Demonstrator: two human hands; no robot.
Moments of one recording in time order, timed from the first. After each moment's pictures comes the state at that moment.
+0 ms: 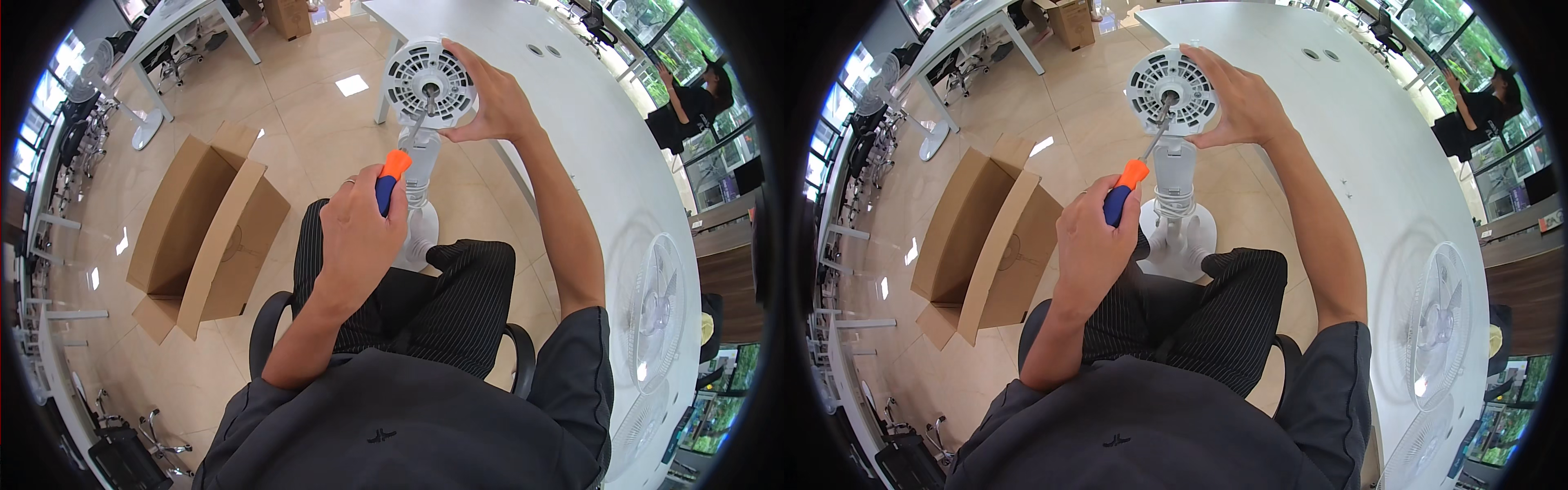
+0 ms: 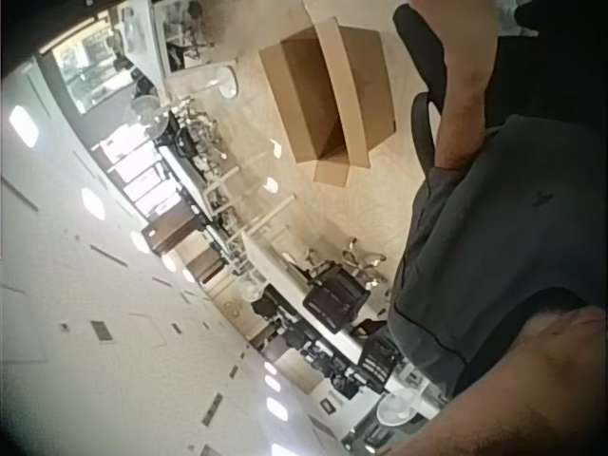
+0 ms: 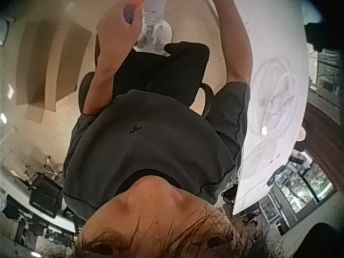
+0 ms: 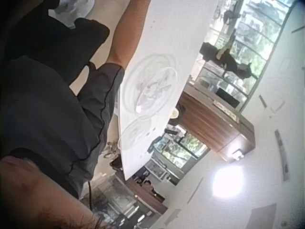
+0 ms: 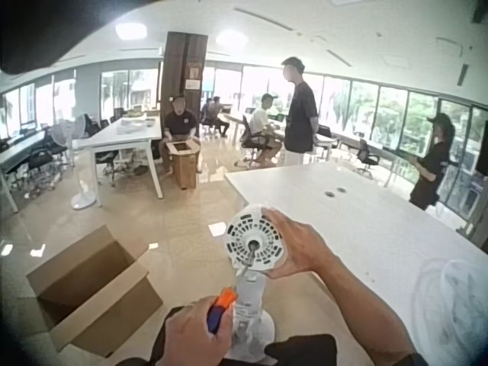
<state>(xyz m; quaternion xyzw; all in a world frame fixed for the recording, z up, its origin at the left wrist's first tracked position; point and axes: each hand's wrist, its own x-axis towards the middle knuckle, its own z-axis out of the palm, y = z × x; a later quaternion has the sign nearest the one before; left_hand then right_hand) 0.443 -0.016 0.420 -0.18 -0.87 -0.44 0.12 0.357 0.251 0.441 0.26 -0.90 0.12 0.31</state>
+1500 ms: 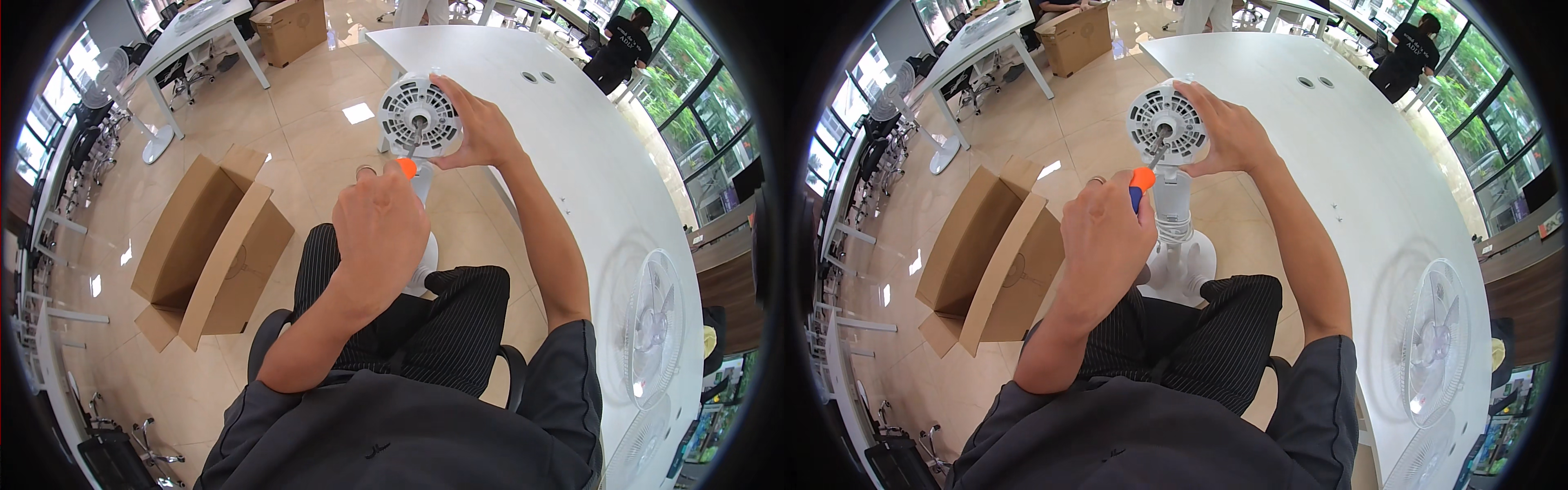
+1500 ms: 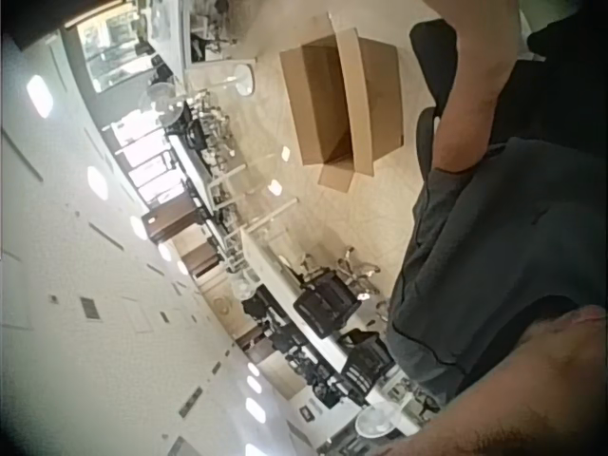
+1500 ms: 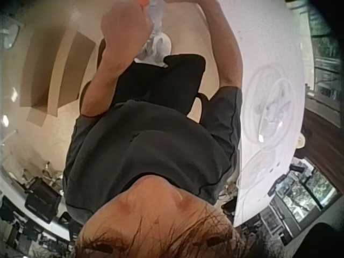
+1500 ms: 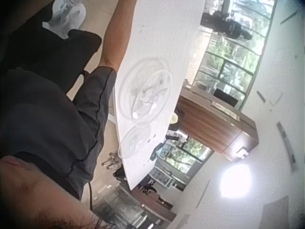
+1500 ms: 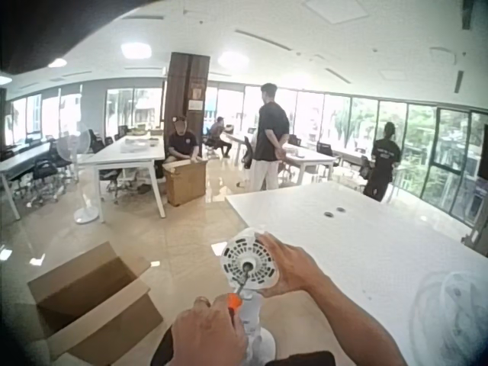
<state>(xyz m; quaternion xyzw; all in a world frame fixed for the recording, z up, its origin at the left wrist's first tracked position) 0.451 0.012 0.479 -0.20 -0.94 -0.26 0.12 0.362 0.250 0.445 0.25 -0.91 0.12 0.31</state>
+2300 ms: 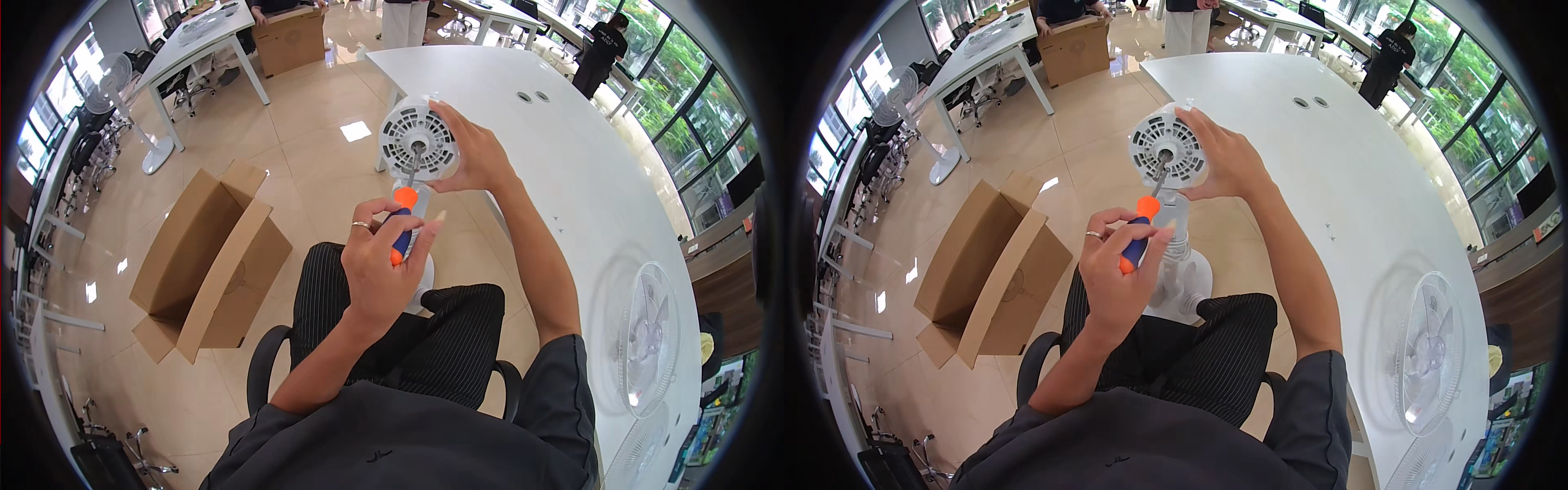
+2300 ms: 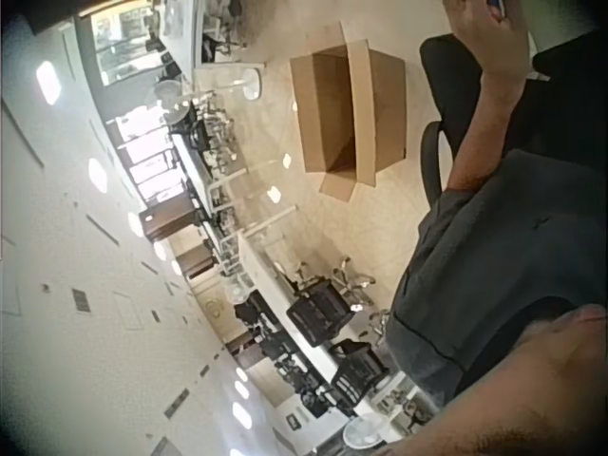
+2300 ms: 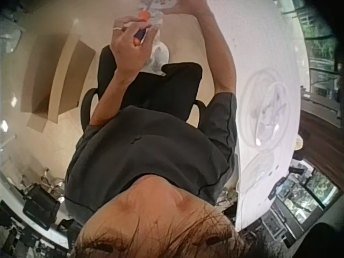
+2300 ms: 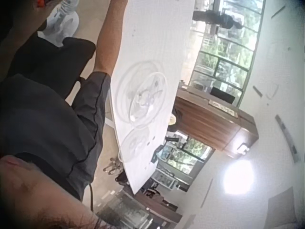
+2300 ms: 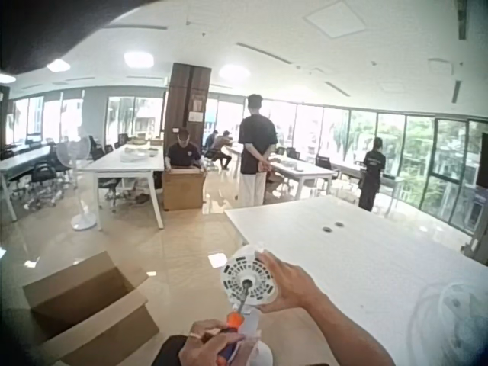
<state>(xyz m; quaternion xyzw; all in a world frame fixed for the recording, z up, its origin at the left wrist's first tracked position) 0.463 0.015 0.438 -0.25 -0.77 -0.53 0.25 0.367 0.253 0.446 0.24 -0.91 0.13 0.31</state>
